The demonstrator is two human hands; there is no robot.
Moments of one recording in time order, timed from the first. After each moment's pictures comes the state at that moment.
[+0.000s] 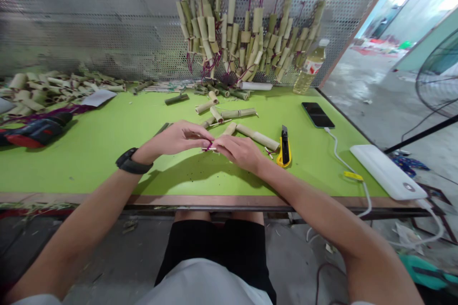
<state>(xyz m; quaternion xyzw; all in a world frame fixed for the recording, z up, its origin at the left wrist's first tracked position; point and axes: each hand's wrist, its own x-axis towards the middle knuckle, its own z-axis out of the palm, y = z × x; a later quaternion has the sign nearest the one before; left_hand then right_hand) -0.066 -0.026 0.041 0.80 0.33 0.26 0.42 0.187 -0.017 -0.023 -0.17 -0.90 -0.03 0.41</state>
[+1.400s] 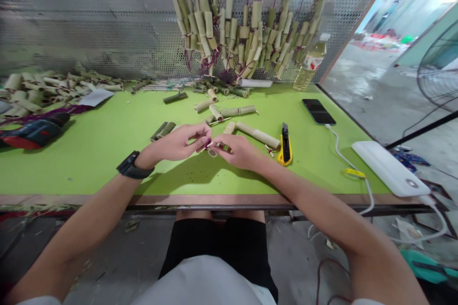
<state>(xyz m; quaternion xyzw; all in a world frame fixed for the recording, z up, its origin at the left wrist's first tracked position) -0.060 -0.034 0.038 0.88 0.33 0.22 0.27 0.179 -0.018 -0.024 -0.23 -0.88 0.19 0.36</state>
